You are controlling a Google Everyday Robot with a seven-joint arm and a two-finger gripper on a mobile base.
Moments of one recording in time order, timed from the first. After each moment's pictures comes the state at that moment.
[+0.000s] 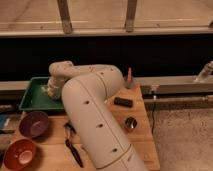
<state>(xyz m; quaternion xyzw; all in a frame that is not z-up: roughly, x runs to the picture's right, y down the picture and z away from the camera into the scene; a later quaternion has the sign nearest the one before) -0.353 0.035 0.937 -0.35 -0.15 0.33 0.86</state>
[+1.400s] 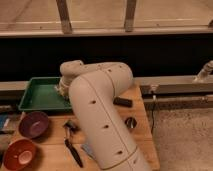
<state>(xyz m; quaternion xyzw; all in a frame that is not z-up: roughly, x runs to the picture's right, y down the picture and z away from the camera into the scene) -0.288 0.021 0.961 -0.34 -0.09 0.38 0.86</state>
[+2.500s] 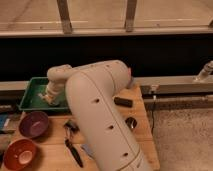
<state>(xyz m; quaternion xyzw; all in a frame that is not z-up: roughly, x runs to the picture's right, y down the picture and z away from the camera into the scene) -0.328 0.074 0.888 -0.37 -0.14 0.30 0.87</state>
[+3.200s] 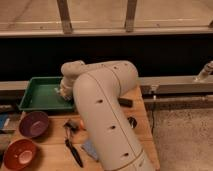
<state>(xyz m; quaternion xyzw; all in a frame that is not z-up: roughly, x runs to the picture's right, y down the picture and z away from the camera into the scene) -0.257 0.030 0.951 -0.34 -0.10 0.36 0.86</state>
